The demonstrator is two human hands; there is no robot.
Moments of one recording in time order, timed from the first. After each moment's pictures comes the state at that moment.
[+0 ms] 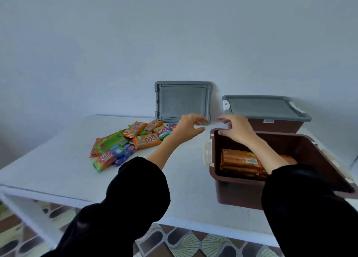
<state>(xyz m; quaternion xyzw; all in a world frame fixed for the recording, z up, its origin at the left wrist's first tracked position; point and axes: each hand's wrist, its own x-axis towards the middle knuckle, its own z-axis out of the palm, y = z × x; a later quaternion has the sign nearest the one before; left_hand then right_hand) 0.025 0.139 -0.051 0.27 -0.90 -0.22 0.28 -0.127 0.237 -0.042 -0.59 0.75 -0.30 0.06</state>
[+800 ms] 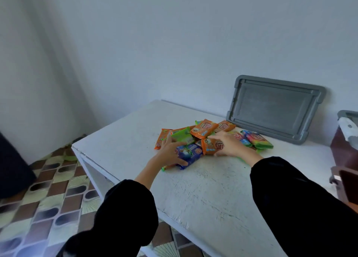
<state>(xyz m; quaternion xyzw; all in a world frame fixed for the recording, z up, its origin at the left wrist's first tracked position) 0.268 0.018 -0.148 0.60 -0.76 -0.23 0.11 0.040 0.009 -0.123 -0.78 0.61 -0.06 0.16</state>
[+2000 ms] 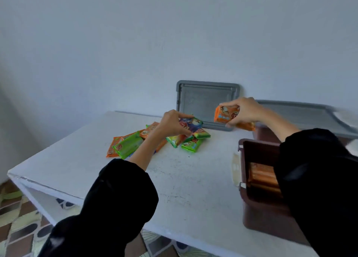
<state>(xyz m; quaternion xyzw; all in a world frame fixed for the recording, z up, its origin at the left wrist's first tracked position) 0.109 0.079 -0.029 0.43 -0.85 -0.21 0.23 -0.127 0.135 0.007 -0.68 0.71 -0.15 0.07</state>
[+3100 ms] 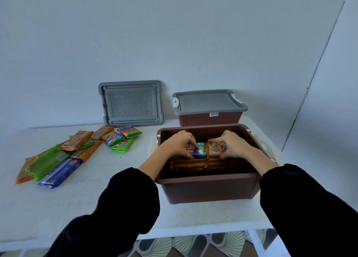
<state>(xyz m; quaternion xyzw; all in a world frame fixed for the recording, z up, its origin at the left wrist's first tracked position) -0.089 0.185 -0.087 0.16 -0.98 -0.10 0.00 -0.250 0.317 -0.094 -0.57 0.82 -0.04 0.07</state>
